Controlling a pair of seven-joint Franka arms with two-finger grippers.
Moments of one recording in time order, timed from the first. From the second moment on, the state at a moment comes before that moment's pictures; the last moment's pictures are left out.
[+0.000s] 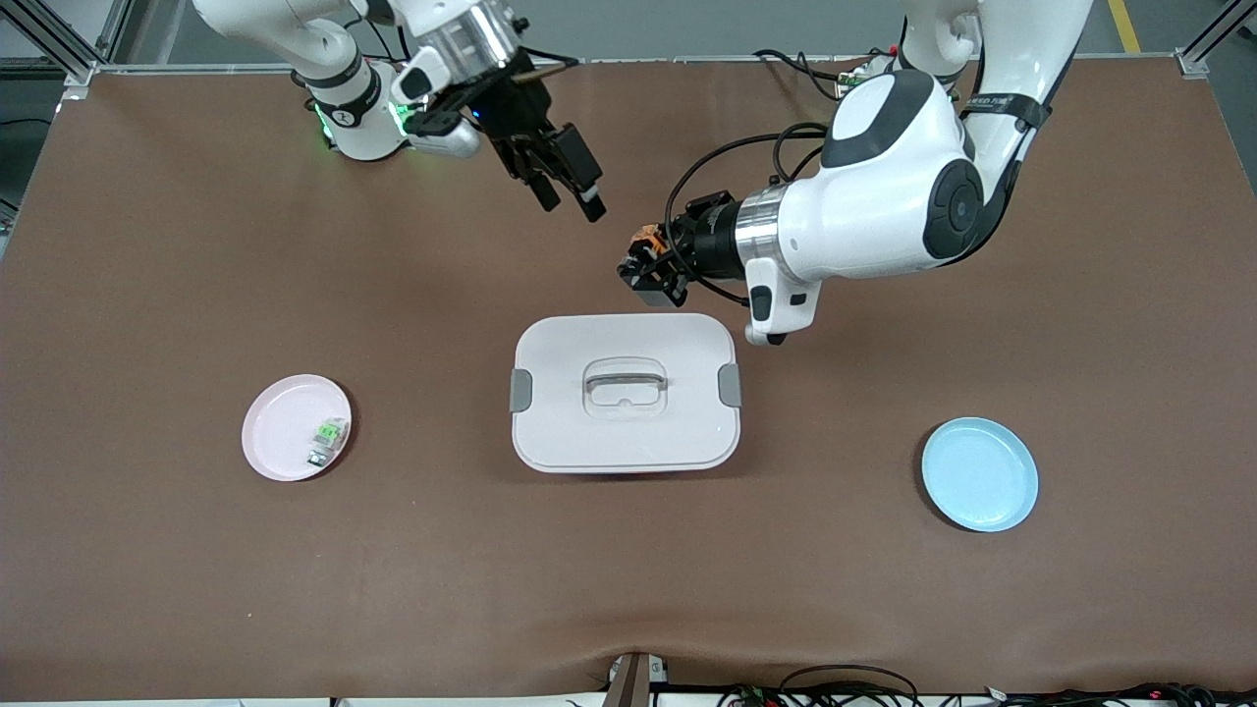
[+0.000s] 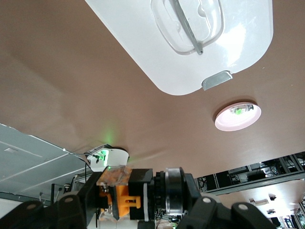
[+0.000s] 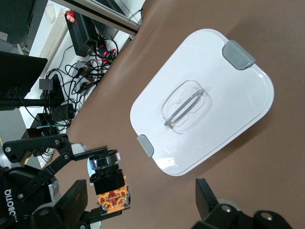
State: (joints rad) left arm -0.13 0.42 -0.53 -1.41 -0.58 1.88 -1.47; right arm 0.43 -0.08 0.35 -1.98 -0.02 2.54 1.56
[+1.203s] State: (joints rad) left arm -0.13 0.42 -0.53 -1.41 -0.58 1.88 -1.47; right arm 0.49 0.11 0.35 -1.82 -0.38 2.52 1.76
